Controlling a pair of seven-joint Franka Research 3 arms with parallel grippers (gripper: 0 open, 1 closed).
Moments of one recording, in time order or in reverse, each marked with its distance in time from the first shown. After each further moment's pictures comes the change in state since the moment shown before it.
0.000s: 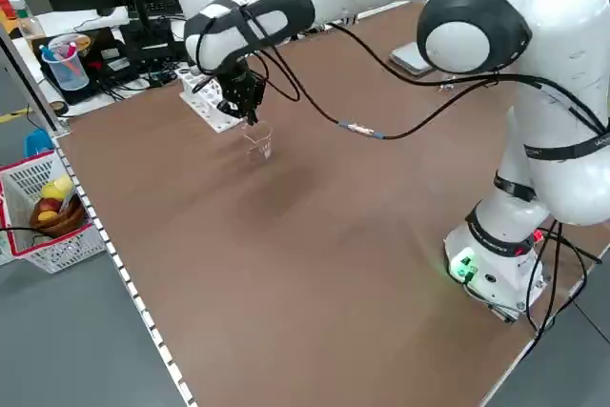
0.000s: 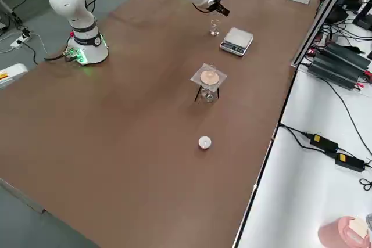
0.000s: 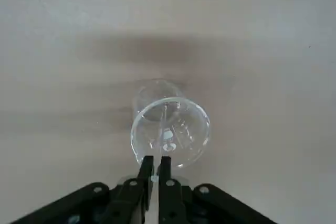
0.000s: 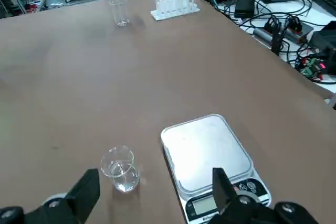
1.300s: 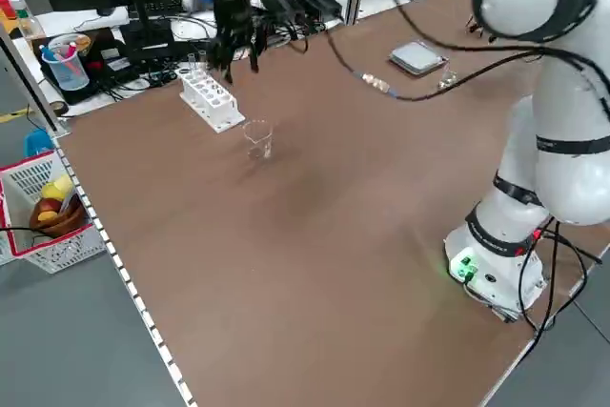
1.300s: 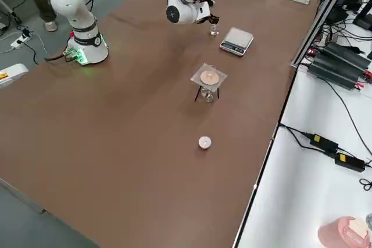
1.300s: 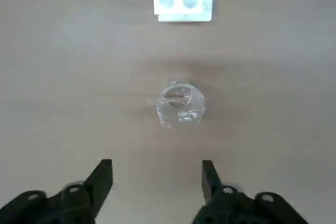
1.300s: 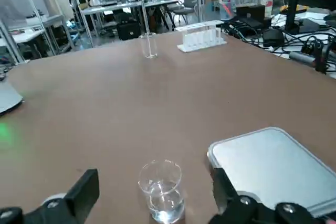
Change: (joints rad) left arm -0.002 -0.262 -0.078 0.041 0.049 -0.137 -0.072; right arm 0.048 0.147 -0.007 -0.097 0.537 -0.234 -0.542
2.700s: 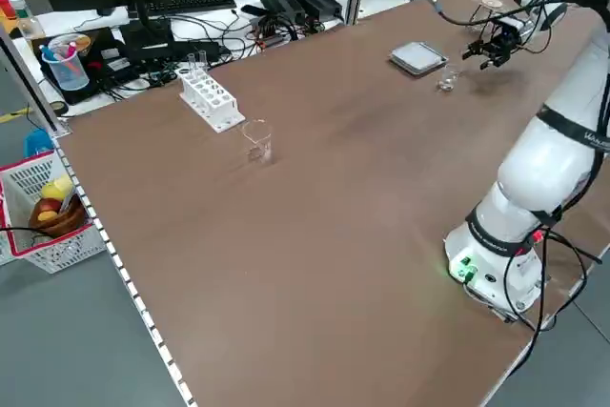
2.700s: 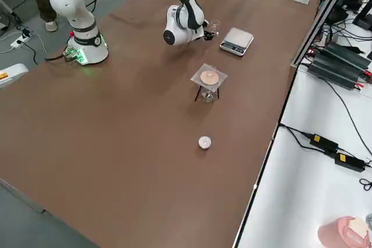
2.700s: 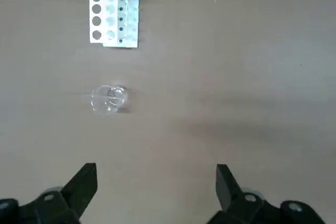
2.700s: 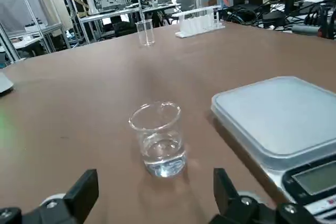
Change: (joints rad) left arm -0.889 -0.257 0.677 0.101 -0.176 -0.213 -0.233; right arm -0.012 0.245 0.001 0.050 0.139 -0.119 -0.184
